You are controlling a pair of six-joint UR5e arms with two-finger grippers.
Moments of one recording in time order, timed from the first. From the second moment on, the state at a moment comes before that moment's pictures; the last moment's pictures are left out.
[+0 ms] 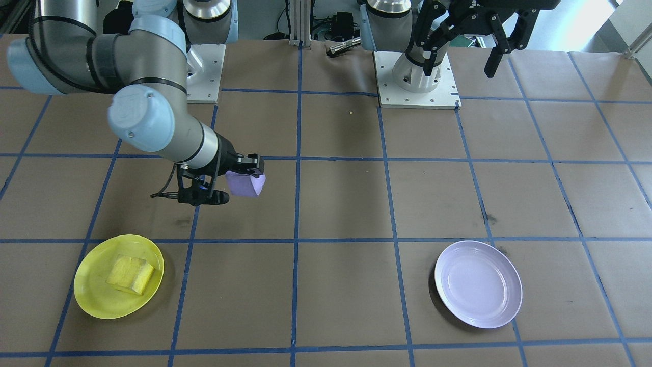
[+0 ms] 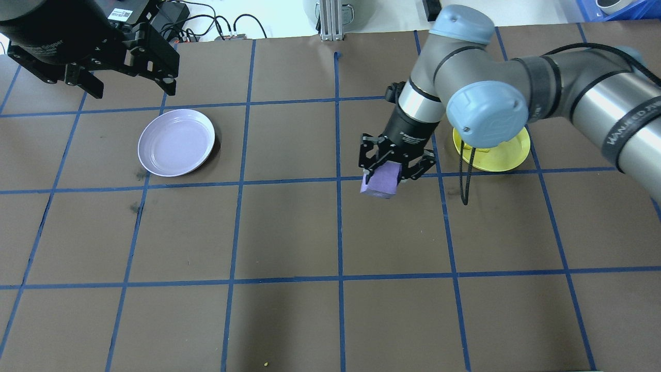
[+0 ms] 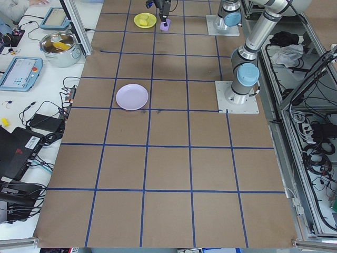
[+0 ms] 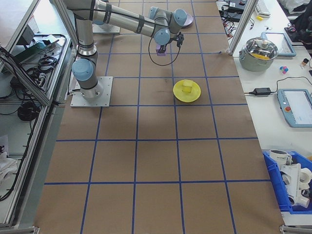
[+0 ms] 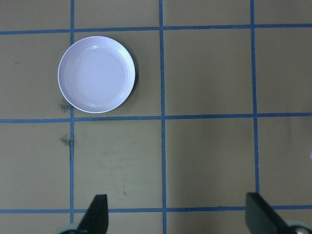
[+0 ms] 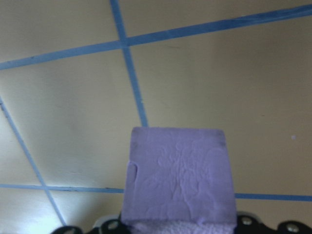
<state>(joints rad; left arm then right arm) -1.60 -1.43 -1.46 -1.62 1.59 -0.02 1.70 -1.34 1.72 -1.70 -1.24 0.22</state>
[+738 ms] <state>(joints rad) -1.60 -1.36 -1.46 -1.65 1.59 -0.02 1.96 -1.12 1.62 -1.97 -1.11 0.45</state>
